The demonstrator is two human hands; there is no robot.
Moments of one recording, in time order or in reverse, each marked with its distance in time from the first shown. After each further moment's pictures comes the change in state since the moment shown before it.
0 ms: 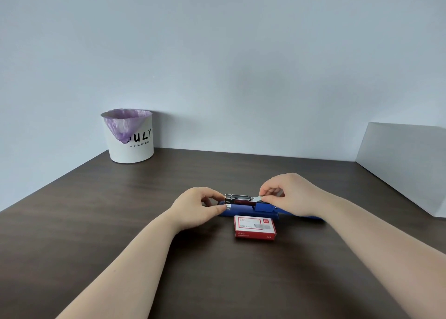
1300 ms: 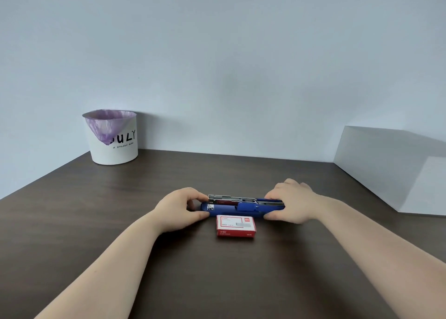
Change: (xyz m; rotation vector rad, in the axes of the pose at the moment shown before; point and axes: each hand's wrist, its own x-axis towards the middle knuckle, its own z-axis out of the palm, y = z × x) left_hand 0.001 -0.013 -0.004 0.130 -0.045 0.076; right_hand -0.015 0.024 -0.007 -0.479 -0.216 0.152
